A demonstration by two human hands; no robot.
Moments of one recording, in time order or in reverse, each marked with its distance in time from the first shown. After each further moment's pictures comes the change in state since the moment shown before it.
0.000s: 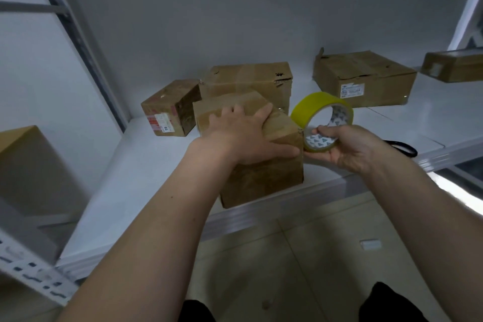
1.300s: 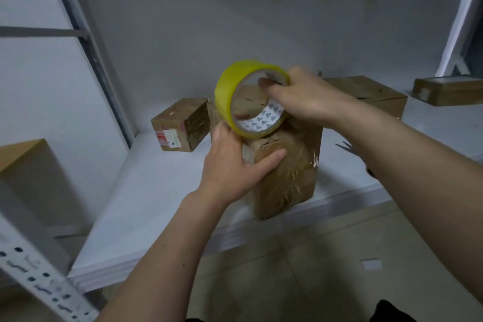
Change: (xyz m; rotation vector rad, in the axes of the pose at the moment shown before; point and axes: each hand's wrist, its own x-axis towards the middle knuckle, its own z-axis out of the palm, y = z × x) left_hand -0.022 -0.027 0.043 -0.742 0.672 0.167; right_hand -0.070 -0.061 0.118 -1.255 0.011 -0.782
